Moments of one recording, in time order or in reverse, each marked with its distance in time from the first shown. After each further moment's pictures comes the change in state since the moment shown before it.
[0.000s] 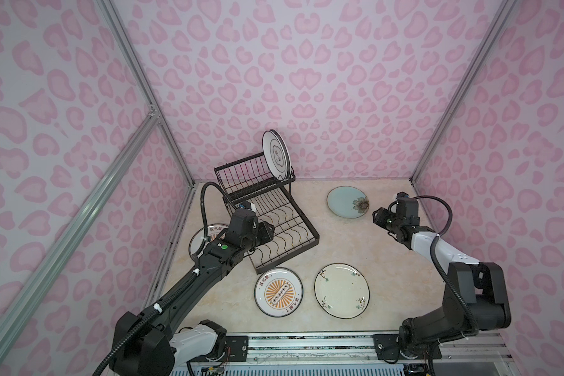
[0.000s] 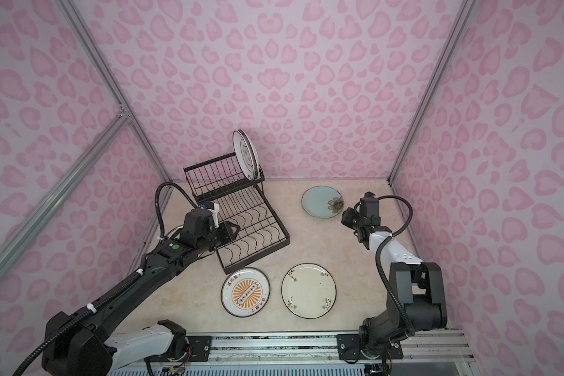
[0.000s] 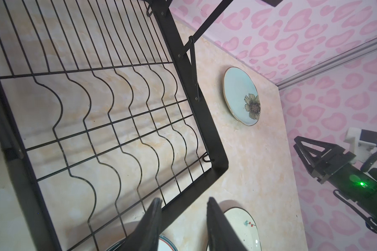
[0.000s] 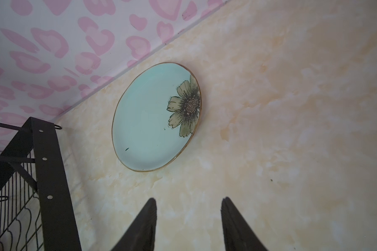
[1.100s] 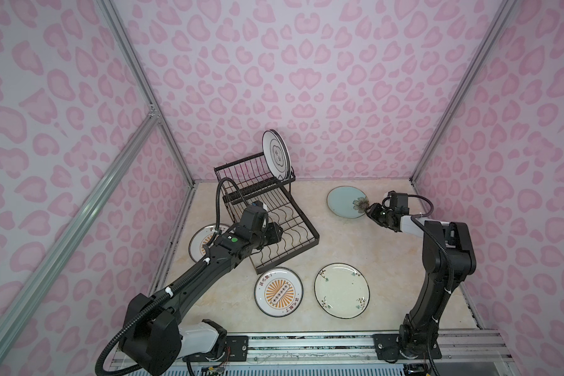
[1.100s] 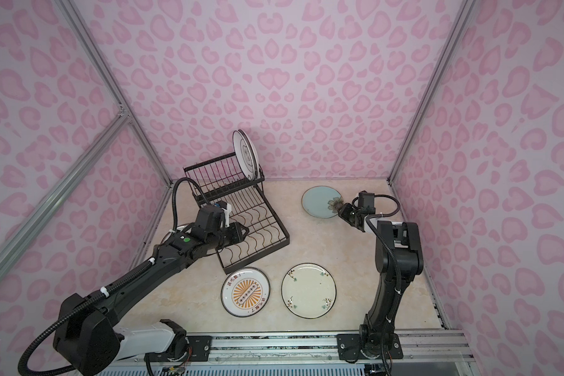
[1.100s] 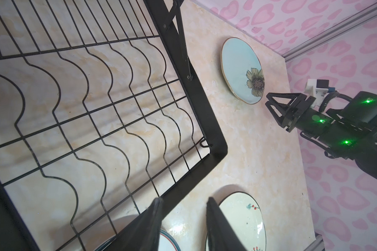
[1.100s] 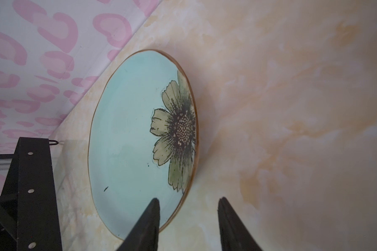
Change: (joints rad) left arm -0.050 0.096 0.066 -0.047 0.036 0.041; right arm -0.050 0.452 0.259 0.113 -0.187 0.090
